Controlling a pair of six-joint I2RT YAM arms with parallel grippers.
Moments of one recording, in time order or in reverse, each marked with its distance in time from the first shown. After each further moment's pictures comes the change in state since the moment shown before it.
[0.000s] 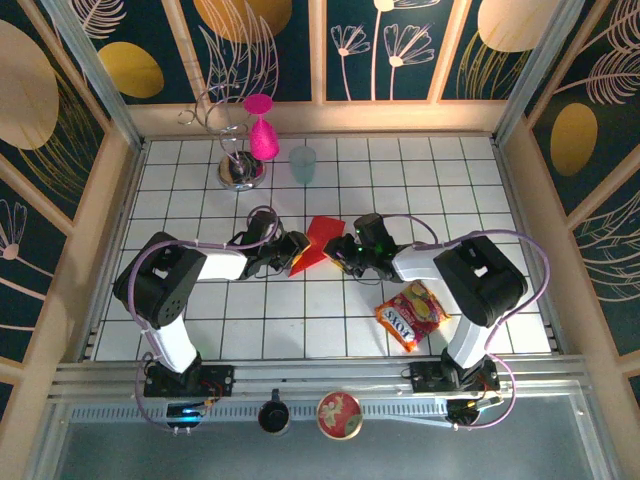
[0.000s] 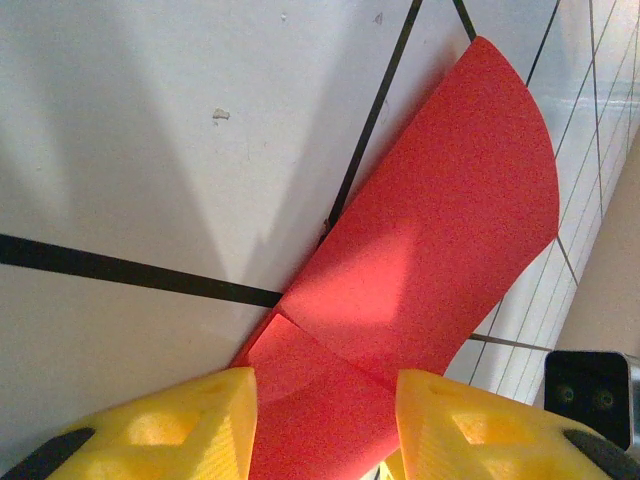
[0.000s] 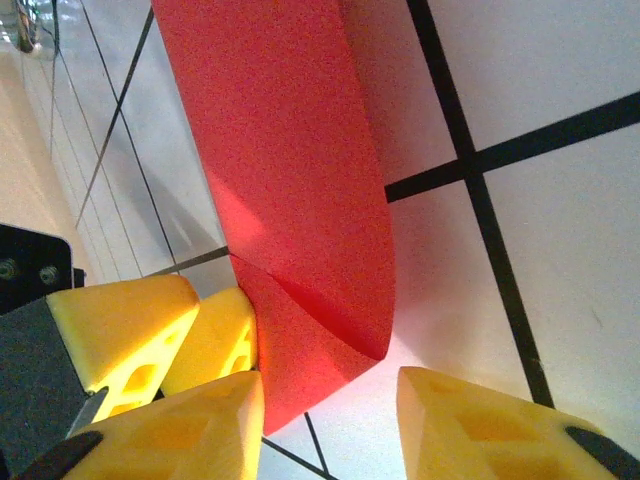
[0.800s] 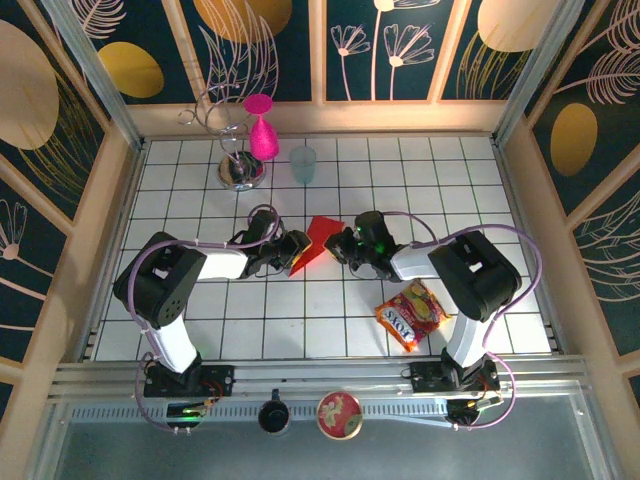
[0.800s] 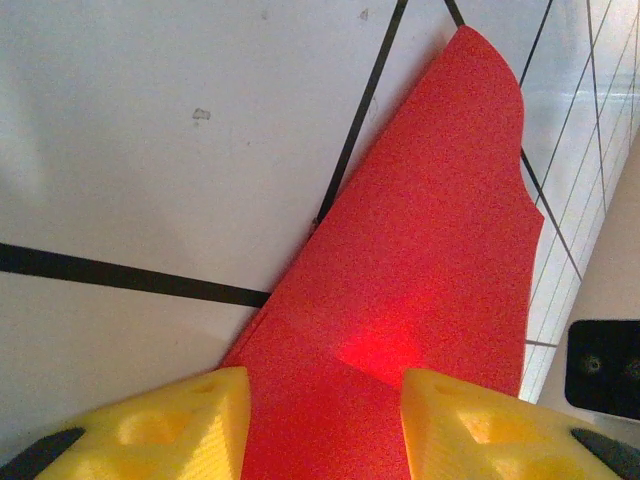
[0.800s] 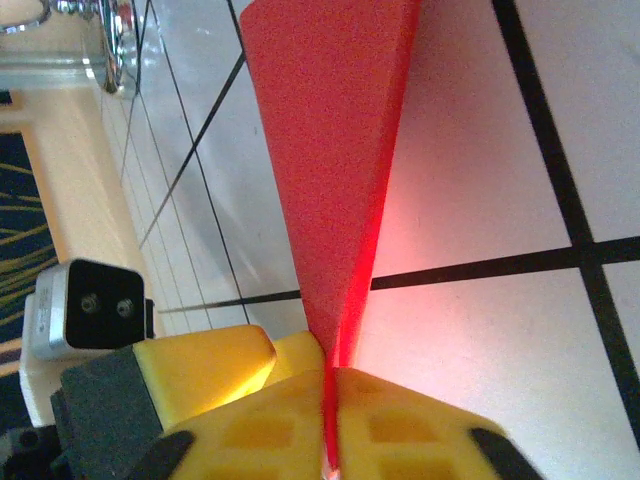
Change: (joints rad) left arm 0.000 0.000 0.015 -0.017 0.000 0.023; right arm -0.012 0.040 0.002 0.156 0.008 0.068
